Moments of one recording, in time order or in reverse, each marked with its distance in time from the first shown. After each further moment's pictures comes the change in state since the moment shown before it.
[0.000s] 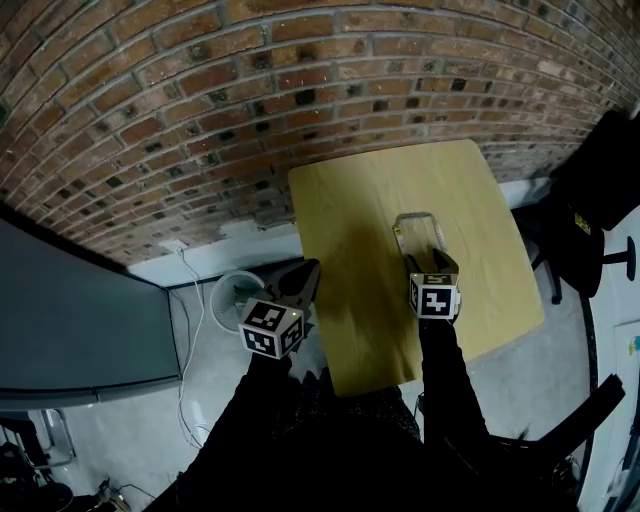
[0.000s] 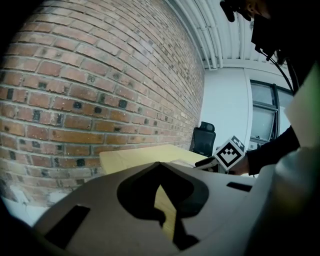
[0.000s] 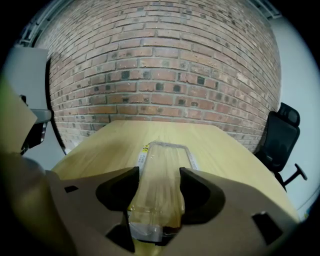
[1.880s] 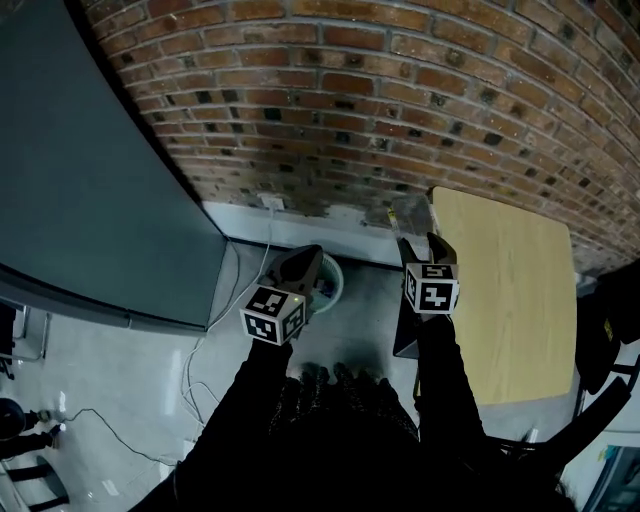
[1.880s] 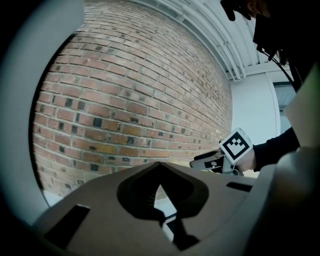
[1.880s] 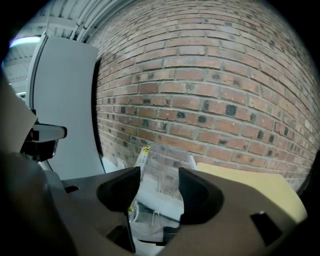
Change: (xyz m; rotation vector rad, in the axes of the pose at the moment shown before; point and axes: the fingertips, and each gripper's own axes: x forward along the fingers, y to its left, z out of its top) left arm -0.245 0.197 0.004 -0.075 -0.162 0.349; right arm -0.001 0.348 0.136 -0.272 -0.186 0.327
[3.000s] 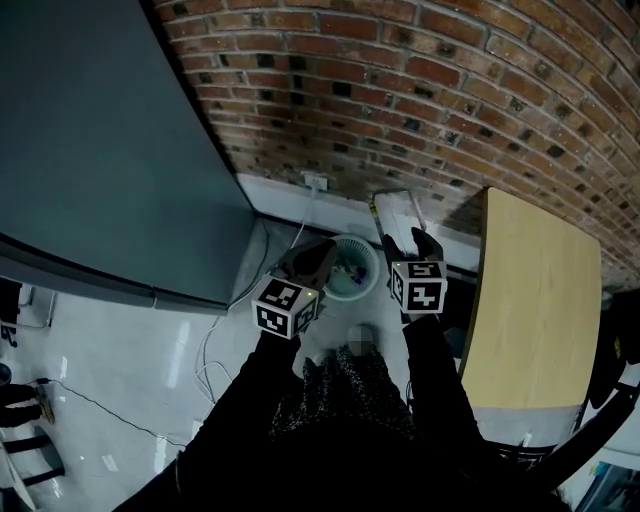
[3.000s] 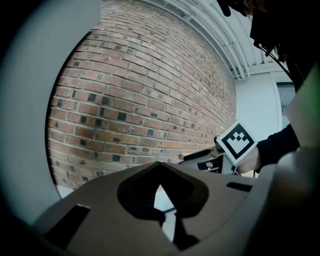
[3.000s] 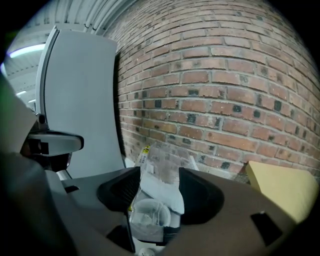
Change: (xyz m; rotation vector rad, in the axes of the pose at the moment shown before) left arm -0.064 0.090 -0.038 -0.027 0.041 0.038; right arm 0.051 0.178 0.007 -0.029 0.016 0.179
